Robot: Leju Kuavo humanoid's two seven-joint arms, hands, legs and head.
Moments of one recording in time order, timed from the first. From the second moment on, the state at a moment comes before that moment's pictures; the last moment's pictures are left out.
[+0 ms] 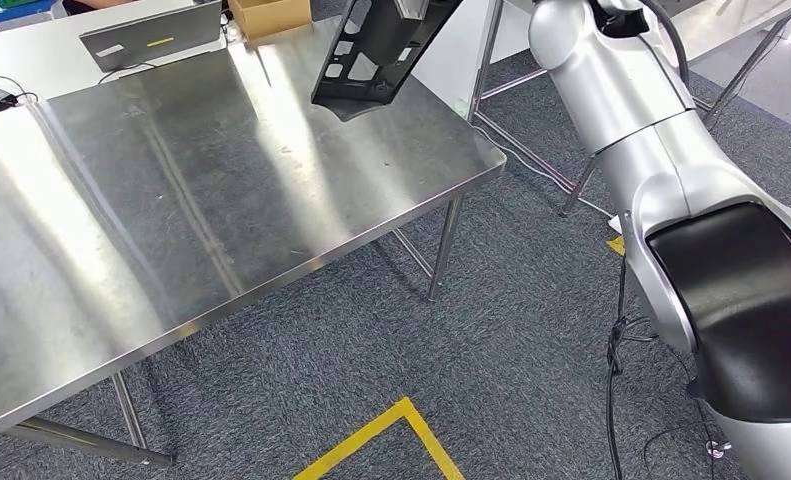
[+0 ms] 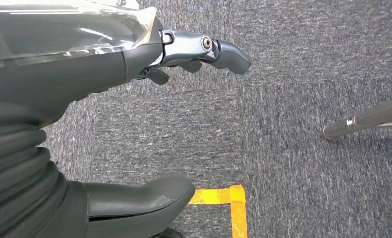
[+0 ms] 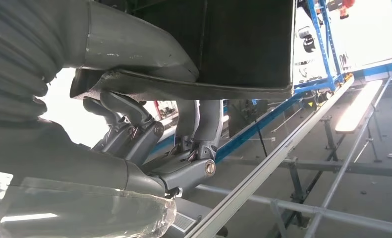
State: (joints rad) left arm -0.11 -0.08 0.85 -0.22 -0.34 0.23 -0.54; right arm -1.45 -0.12 0.60 -0.83 0.68 -0.27 -0.07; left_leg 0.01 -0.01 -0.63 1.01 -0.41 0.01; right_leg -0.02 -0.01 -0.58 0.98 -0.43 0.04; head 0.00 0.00
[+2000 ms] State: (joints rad) left arm -0.11 -0.07 0.87 -0.22 -0.35 0.23 -0.54; right arm -1.36 -0.08 0.55 -0.73 0.78 -0.35 -0.07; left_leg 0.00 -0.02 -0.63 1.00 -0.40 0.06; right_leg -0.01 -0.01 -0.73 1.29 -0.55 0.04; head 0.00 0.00
